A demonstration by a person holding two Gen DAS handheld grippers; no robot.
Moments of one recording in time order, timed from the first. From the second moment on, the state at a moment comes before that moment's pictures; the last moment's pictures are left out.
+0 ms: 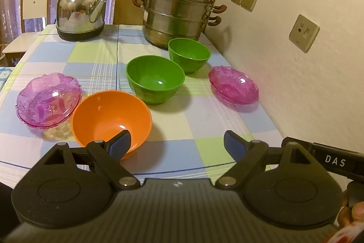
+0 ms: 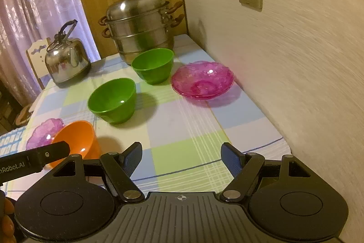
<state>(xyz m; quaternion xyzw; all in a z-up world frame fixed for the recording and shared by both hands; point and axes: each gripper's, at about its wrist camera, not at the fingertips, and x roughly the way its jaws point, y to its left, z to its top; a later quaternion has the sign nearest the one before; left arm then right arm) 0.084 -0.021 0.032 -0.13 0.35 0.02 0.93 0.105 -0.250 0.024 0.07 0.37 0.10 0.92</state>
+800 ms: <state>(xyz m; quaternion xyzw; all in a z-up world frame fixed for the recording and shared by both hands) 0.069 0.006 0.039 -0.14 0.34 0.05 0.93 0.103 -0.223 0.029 0.07 0.37 0.13 0.92</state>
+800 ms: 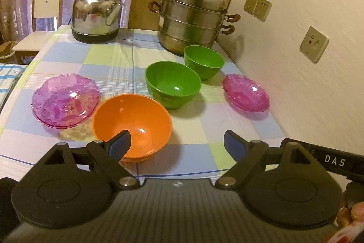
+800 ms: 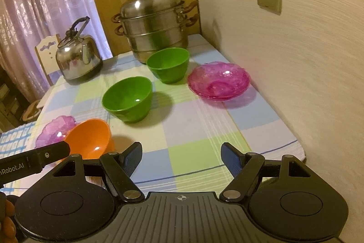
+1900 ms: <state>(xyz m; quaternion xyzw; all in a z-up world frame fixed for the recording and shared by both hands) 0.040 0.175 0.045 -0.17 0.33 0.18 0.91 0.128 -0.064 0.040 0.03 0.36 0.28 0.89</state>
